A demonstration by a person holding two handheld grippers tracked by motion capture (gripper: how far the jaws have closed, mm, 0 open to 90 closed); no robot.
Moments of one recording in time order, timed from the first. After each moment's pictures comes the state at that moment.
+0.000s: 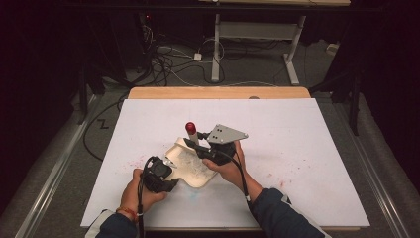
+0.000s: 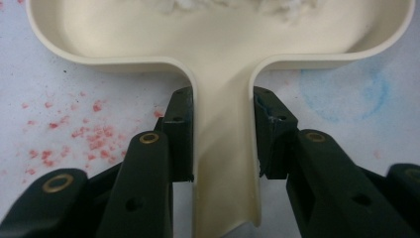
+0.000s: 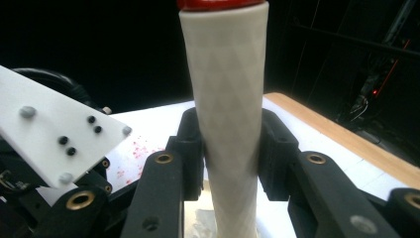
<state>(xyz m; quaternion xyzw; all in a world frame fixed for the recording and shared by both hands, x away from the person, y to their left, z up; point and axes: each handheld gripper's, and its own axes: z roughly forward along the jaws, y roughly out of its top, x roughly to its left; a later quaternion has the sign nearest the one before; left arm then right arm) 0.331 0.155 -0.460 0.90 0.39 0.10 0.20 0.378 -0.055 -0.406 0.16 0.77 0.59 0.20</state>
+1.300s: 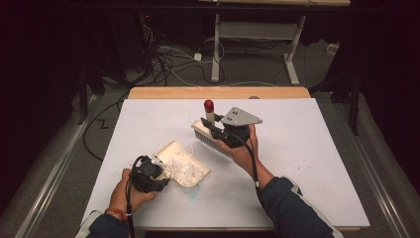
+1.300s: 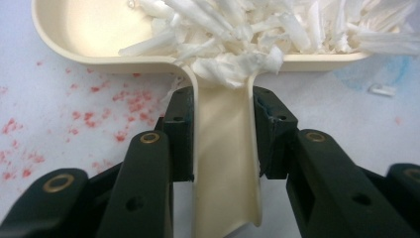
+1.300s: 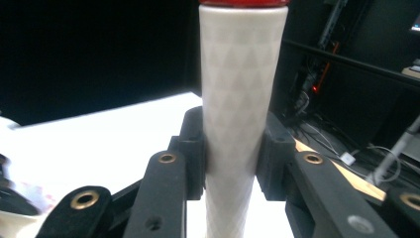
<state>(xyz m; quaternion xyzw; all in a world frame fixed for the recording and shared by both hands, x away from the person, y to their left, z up) 0.328 0.185 -0.455 0.89 0.40 0.09 0.21 0.412 -0.082 -0.385 0.21 0.76 0.55 0.27</state>
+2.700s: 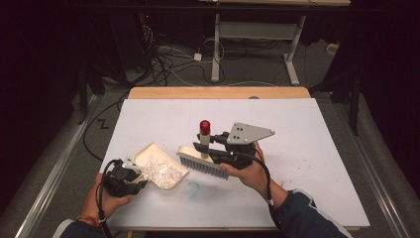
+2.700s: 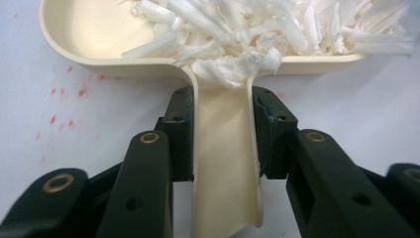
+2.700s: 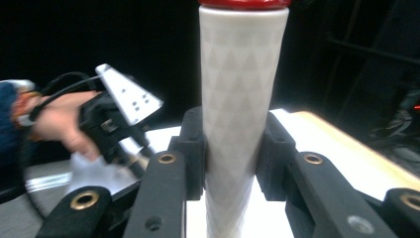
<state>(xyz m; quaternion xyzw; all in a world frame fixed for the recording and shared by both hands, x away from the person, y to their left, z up) 0.305 0.253 -0.455 0.88 0.42 0.11 0.21 0.339 -0.095 -0.355 0.12 0.78 0.60 0.14</state>
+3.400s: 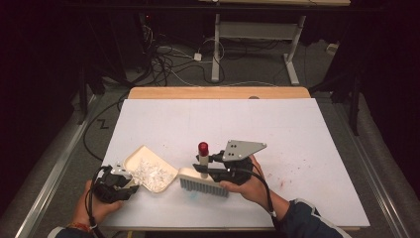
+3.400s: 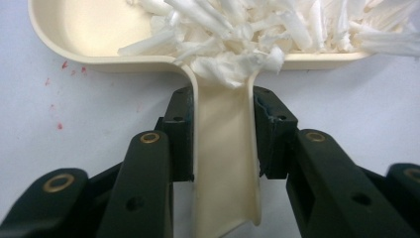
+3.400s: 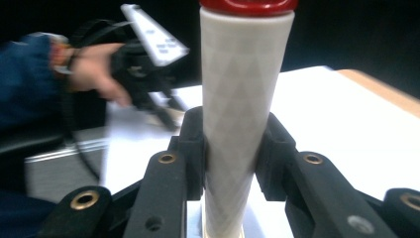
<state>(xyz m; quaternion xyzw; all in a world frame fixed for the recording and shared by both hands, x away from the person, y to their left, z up) 0.298 0.270 -0.465 0.87 0.43 0.11 0.21 0.333 -0.095 -0.387 0.12 0.82 0.56 0.11</state>
